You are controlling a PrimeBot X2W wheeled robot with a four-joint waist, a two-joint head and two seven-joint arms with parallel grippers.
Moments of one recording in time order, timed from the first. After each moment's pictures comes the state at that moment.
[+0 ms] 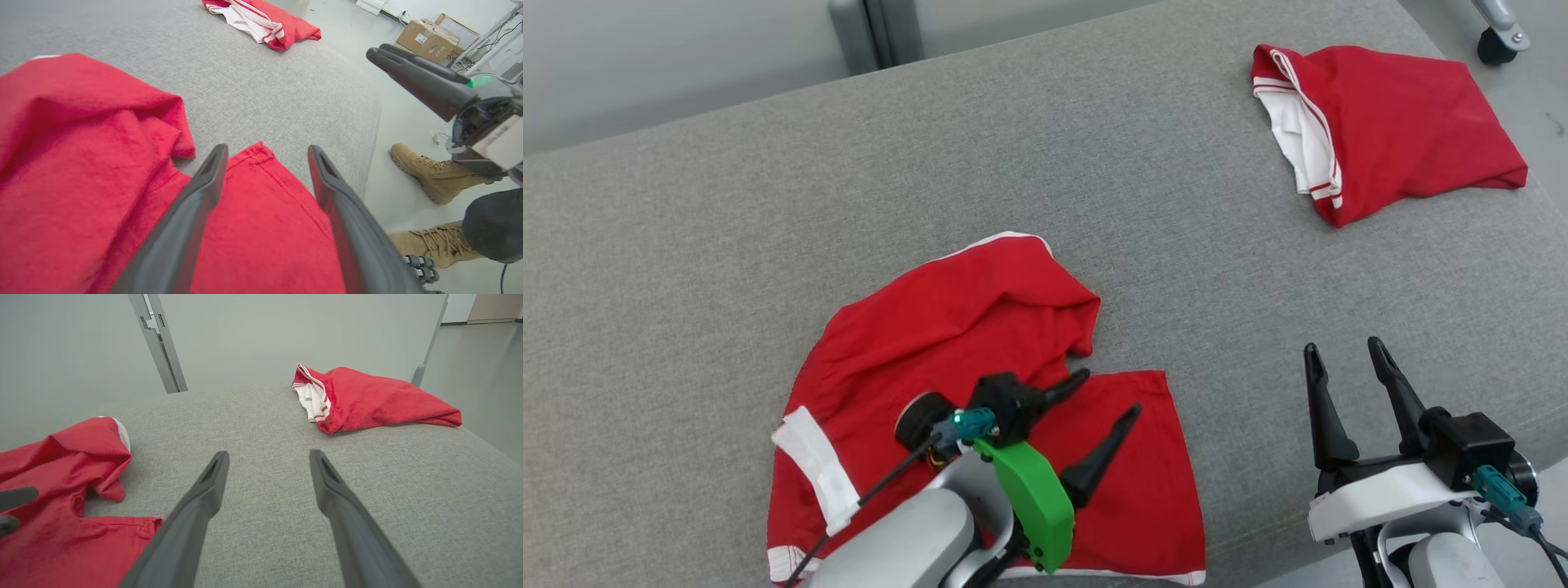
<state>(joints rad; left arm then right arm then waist) -0.51 0.22 -1.03 0.32 -0.75 -0.06 -0.08 -0.03 -0.05 0.00 0.15 0.14 0.13 -0.26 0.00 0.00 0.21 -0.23</state>
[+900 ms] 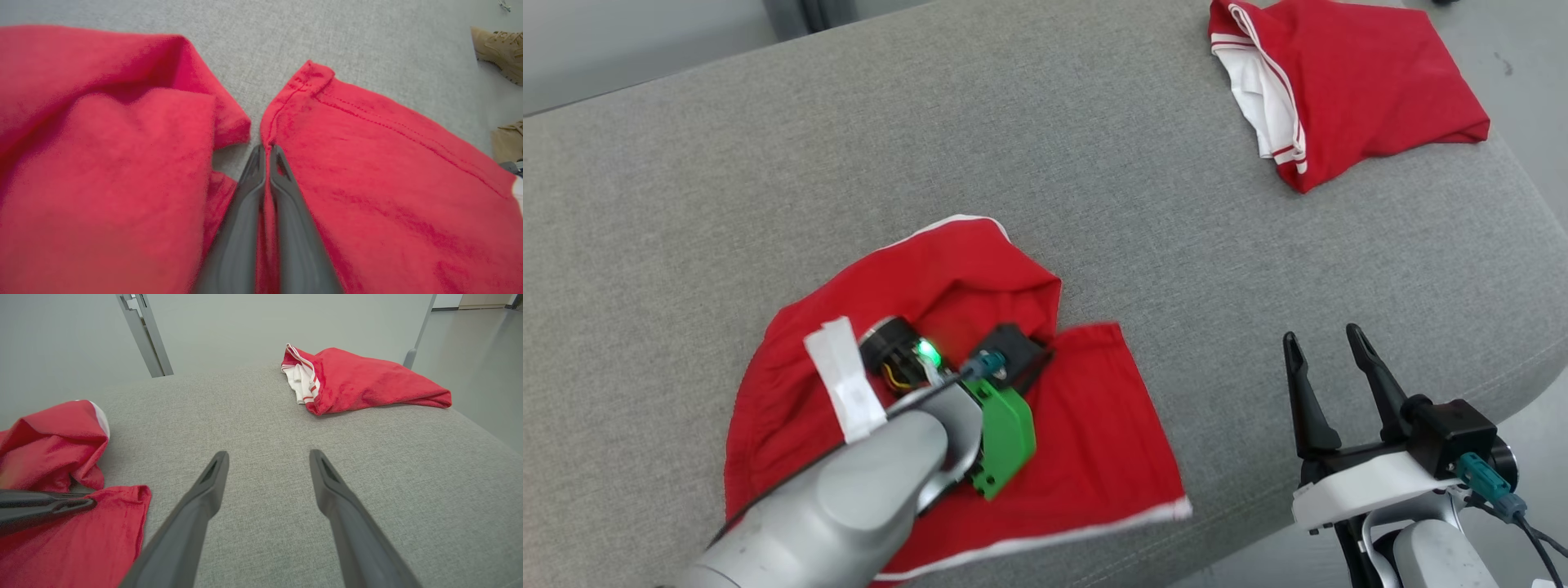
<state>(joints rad) -0.77 0.19 -1.21 0.73 -0.59 -0.10 -0.04 -0.06 -0.05 0.04 0.16 0.15 0.13 -0.26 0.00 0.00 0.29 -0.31</state>
